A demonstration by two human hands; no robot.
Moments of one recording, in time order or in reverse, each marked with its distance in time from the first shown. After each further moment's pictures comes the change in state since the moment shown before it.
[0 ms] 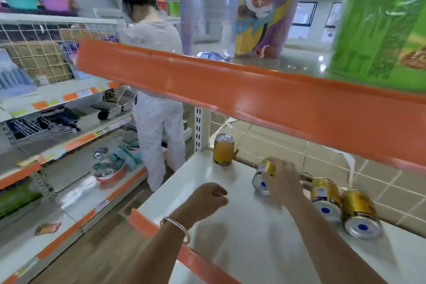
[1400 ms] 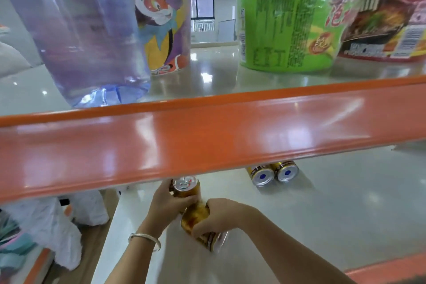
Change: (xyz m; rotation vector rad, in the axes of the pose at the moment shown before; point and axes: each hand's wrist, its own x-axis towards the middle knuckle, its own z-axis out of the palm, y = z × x) left_hand 0.089 0.012 -0.012 -0.262 -0.198 0.286; right_hand -0.047 -0.045 0.022 0.047 -0.510 0.241
